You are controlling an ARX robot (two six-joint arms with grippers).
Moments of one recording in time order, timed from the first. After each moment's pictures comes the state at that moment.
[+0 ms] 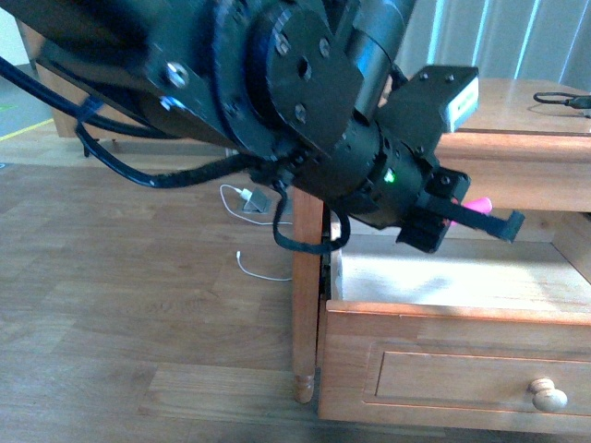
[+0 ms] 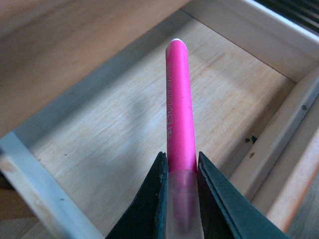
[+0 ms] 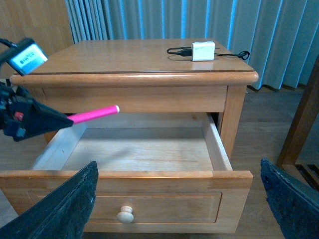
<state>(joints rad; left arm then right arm) -0.60 2.06 1.43 0.10 0.24 0.16 -0.17 0.09 0.09 -0.01 -0.16 0.01</state>
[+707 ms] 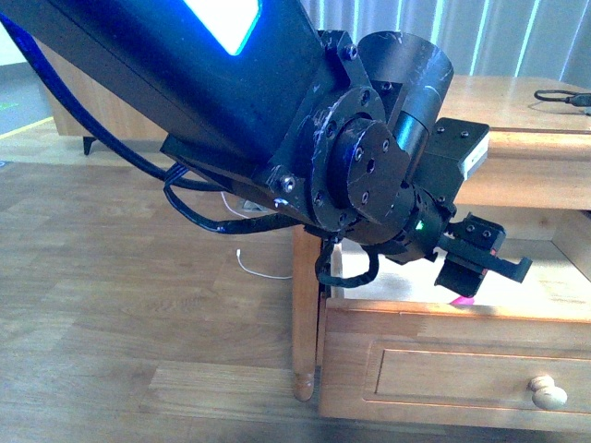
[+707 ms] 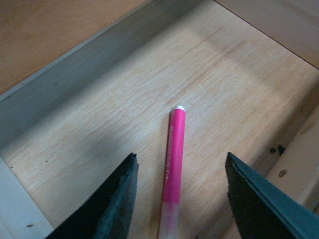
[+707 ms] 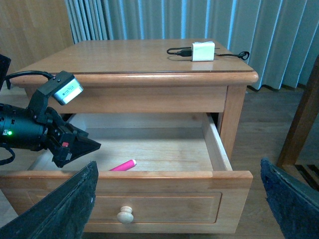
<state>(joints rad) -0.63 2.20 1.53 0.14 0.16 0.13 -0.17 0.09 0.09 -0.01 -0.16 0.01</state>
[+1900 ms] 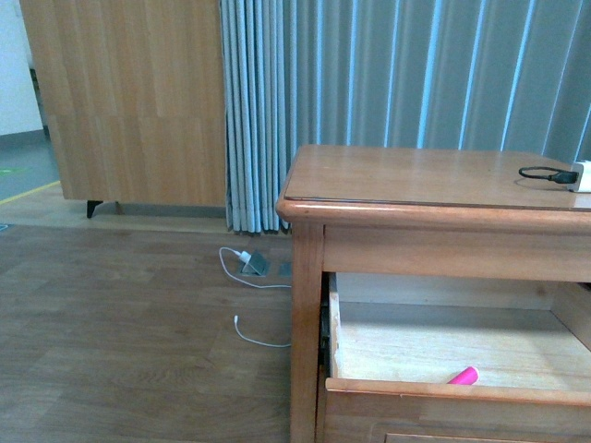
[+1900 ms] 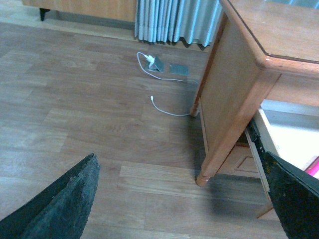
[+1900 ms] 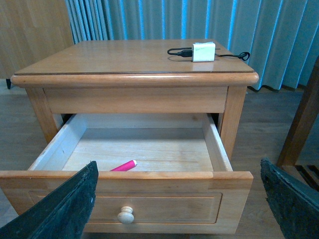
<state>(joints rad) -0.32 0.70 0.38 0.15 -0.31 -0.17 -0.17 0.09 0.09 -0.01 -0.16 0.01</state>
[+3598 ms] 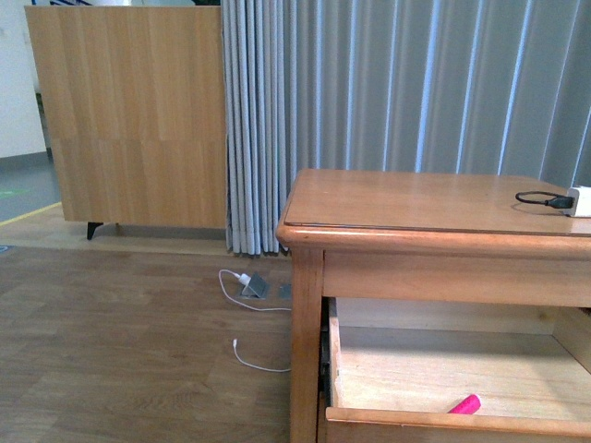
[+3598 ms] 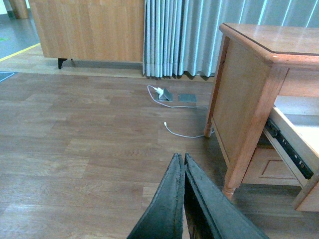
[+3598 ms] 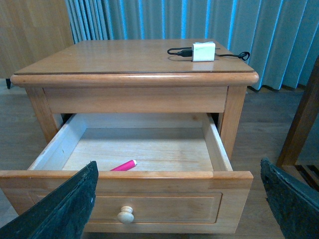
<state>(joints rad) 0.00 0.00 0.02 0.00 0.00 -0.01 -0.17 0.09 0.09 -0.01 -0.16 0.01</state>
